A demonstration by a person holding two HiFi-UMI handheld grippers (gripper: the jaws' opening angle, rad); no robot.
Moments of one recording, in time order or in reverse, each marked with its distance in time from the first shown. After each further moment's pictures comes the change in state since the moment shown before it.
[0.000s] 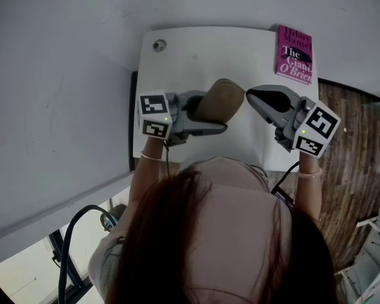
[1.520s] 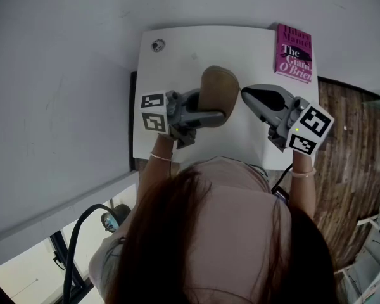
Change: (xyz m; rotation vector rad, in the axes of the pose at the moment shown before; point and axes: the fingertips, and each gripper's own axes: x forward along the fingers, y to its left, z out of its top) left arm -0.006 0.015 0.020 -0.171 -0.315 -0.073; right arm 0.008 -0.003 -0.007 0.041 -0.043 -0.030
